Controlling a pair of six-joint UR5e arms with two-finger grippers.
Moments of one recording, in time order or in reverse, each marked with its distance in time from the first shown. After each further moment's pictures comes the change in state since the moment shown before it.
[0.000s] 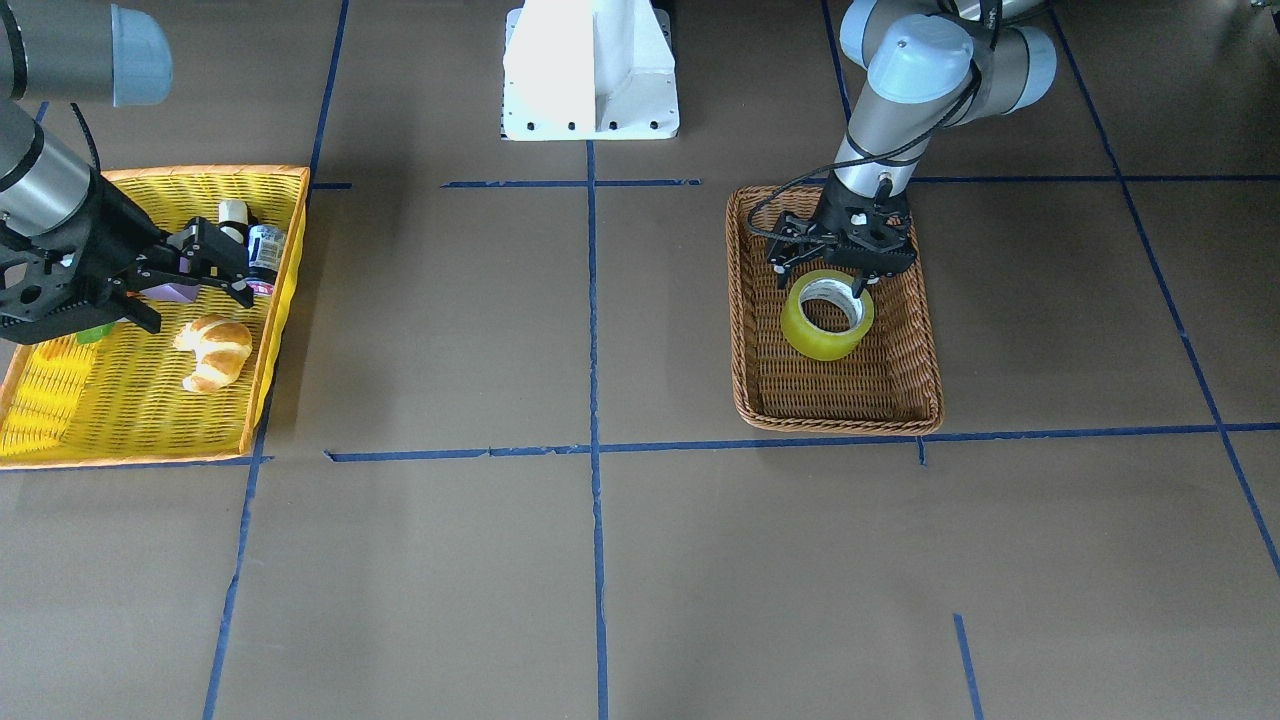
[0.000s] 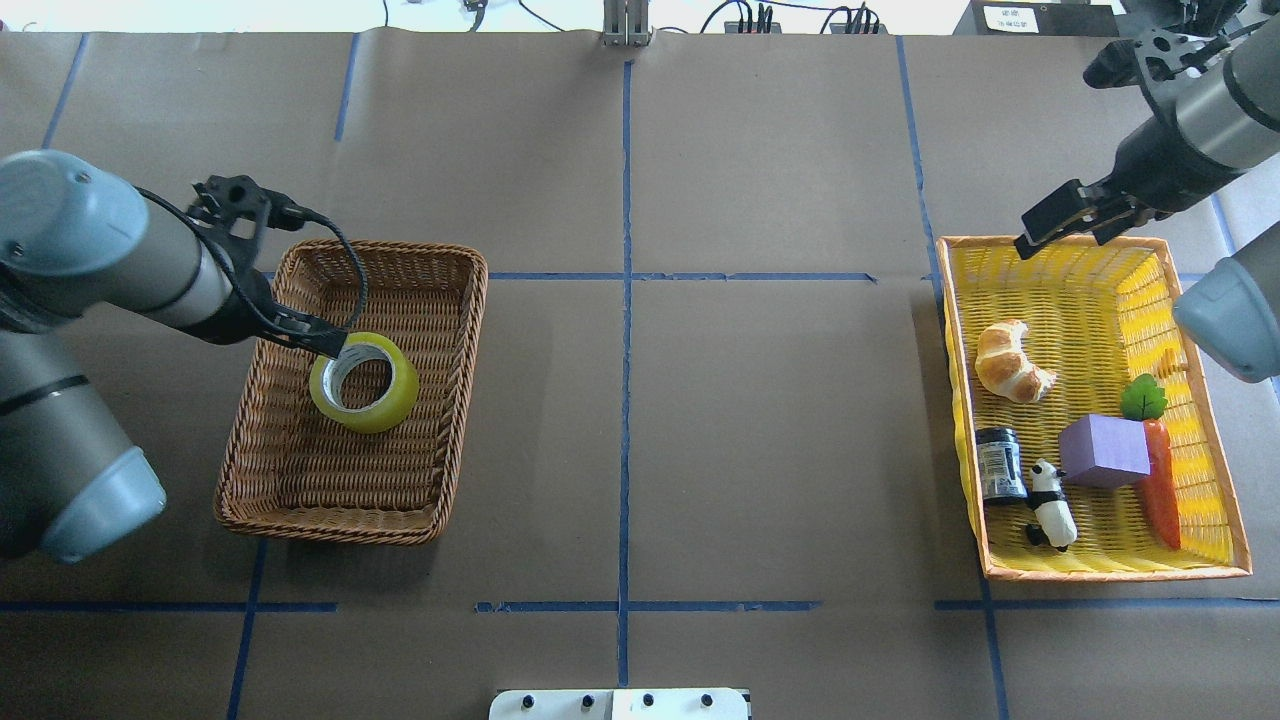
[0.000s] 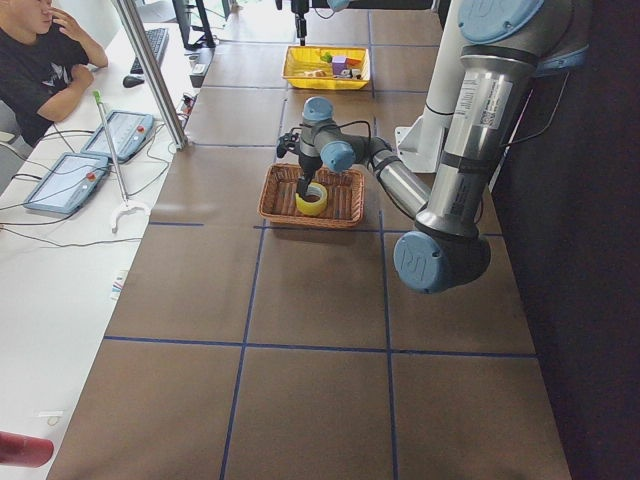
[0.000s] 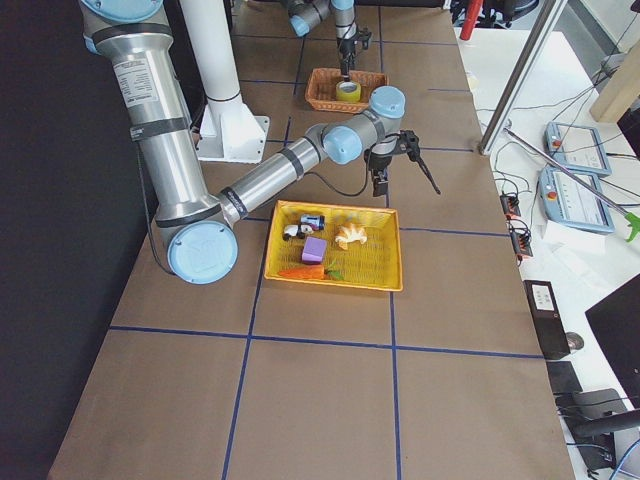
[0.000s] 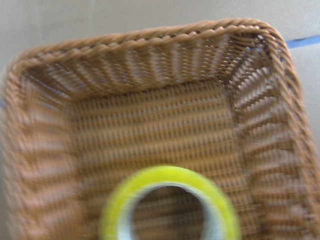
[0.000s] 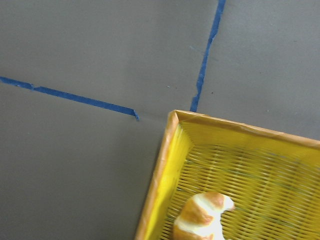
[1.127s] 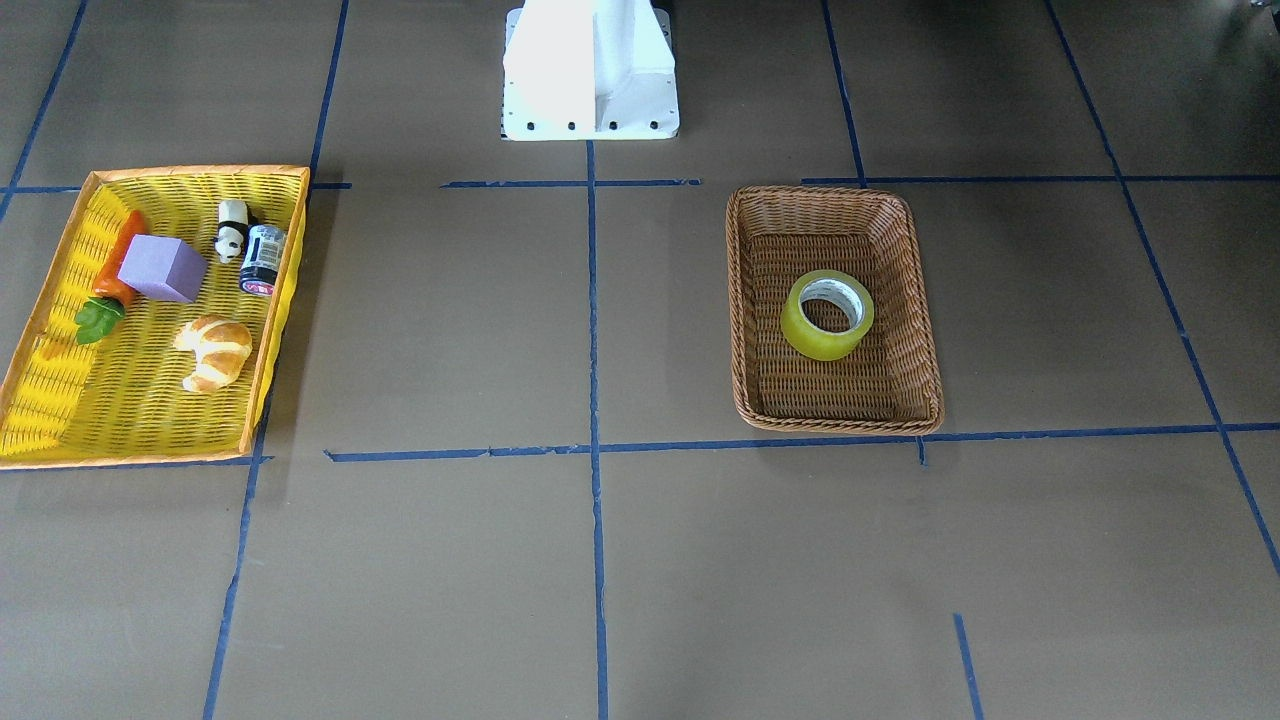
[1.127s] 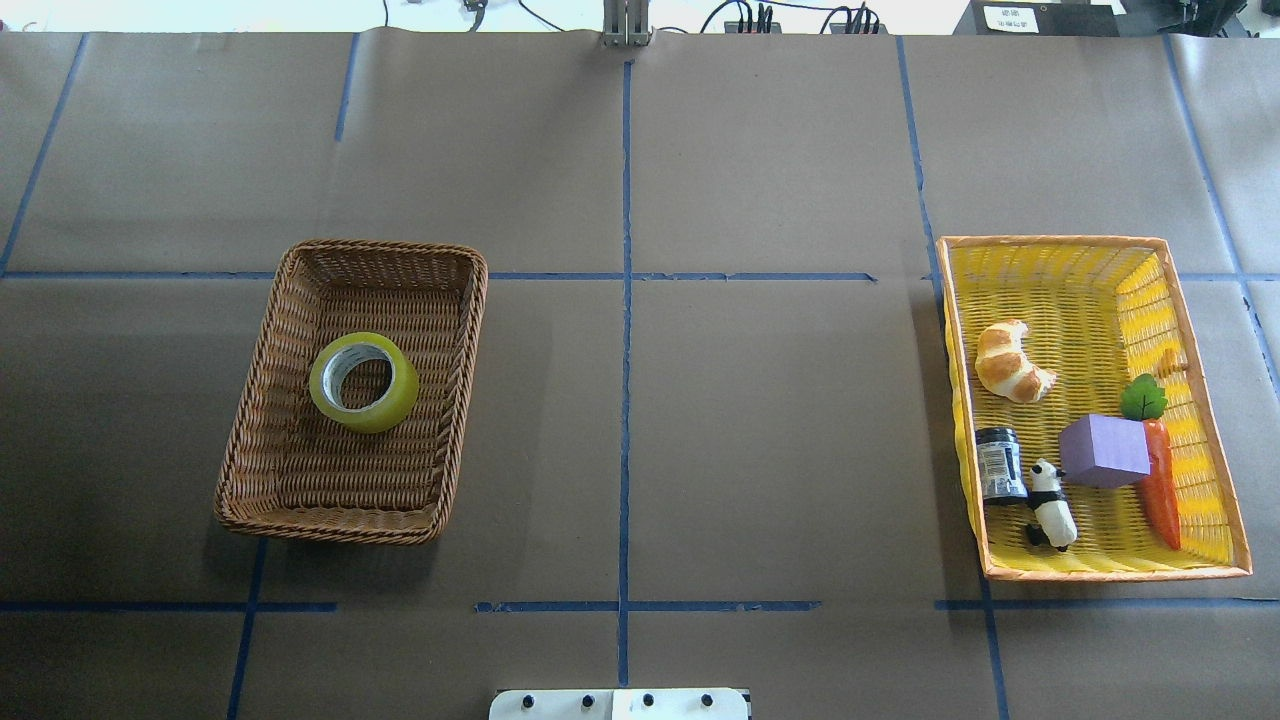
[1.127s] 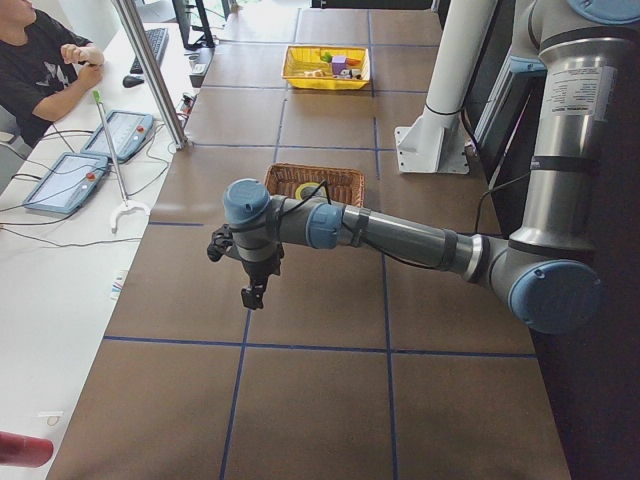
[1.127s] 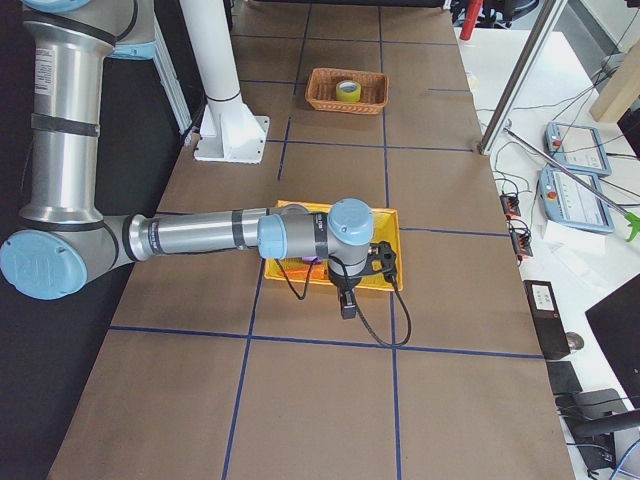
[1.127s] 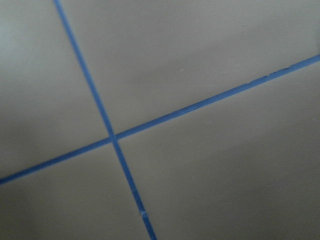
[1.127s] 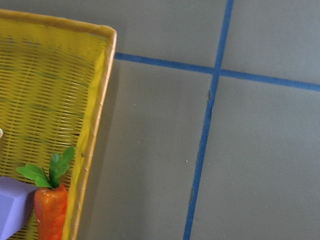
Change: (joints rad) left arm -0.727 0.194 0.219 0.264 -0.346 0.862; right arm 0.400 -0.367 -0.055 -0.055 0.022 -0.488
